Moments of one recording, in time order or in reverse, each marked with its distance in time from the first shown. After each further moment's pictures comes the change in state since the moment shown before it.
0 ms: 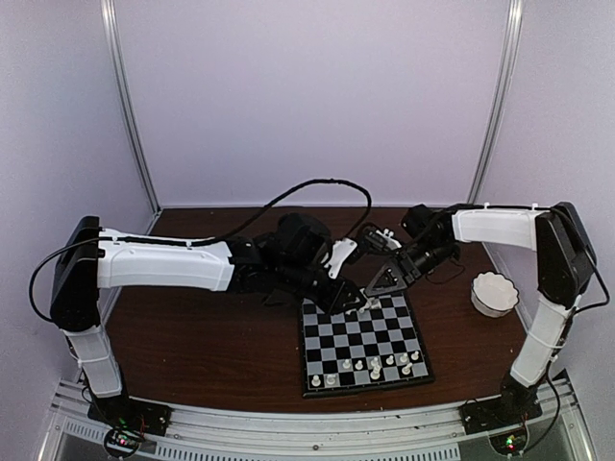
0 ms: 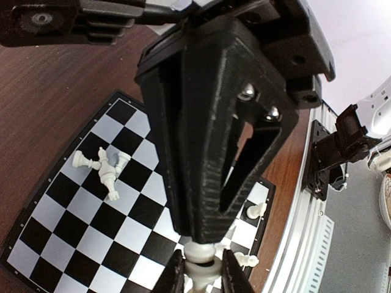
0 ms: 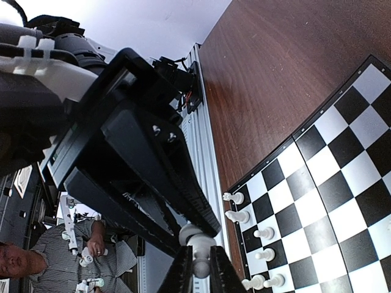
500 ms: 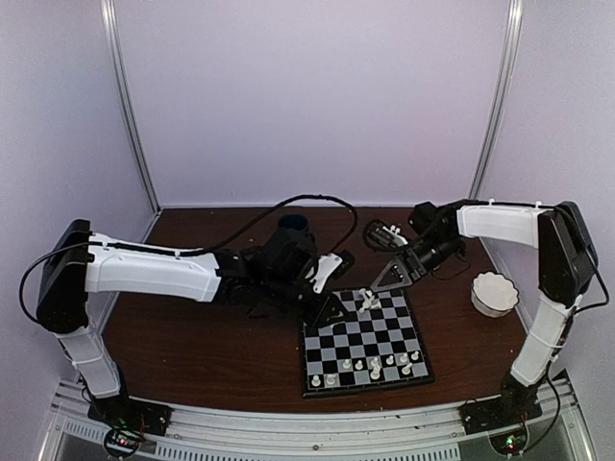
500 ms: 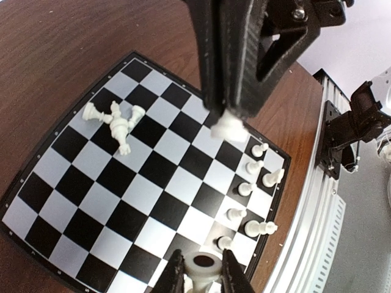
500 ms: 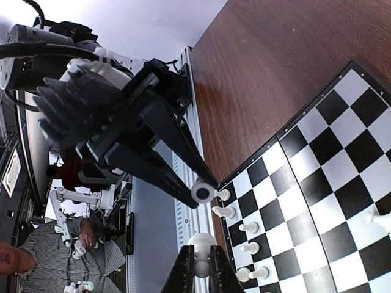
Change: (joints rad) left arm 0.000 -0.062 -0.136 0.014 -0.018 -0.012; right arm -0.048 0.001 0.026 -0.072 0.030 -0.102
